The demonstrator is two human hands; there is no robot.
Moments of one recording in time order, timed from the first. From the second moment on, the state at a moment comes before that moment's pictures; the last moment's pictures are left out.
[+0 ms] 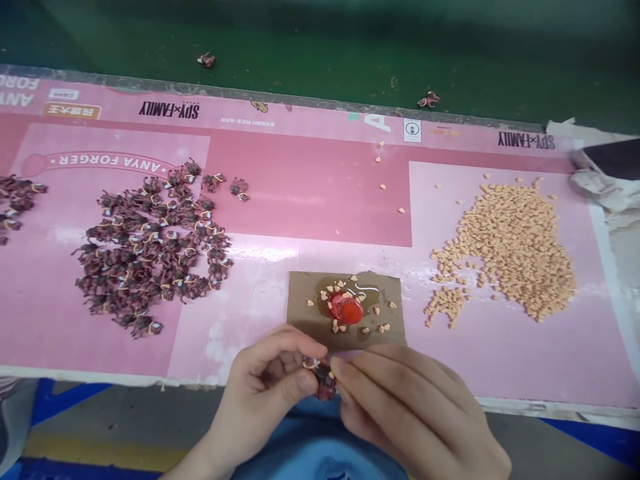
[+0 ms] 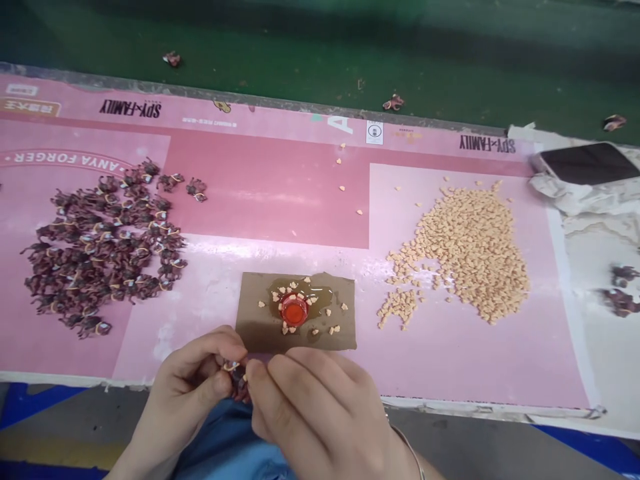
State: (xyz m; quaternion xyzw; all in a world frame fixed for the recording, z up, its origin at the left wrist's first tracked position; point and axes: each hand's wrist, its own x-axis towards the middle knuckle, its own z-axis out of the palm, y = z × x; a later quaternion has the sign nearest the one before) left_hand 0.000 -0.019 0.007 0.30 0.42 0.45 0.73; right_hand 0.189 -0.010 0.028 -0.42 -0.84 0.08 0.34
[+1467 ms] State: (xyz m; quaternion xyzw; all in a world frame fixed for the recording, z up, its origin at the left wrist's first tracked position) left_hand -0.026 0.361 -0.007 0.73 0.67 0.14 0.04; right_hand 0.357 -0.056 -0.040 -0.72 -0.57 0.03 0.38
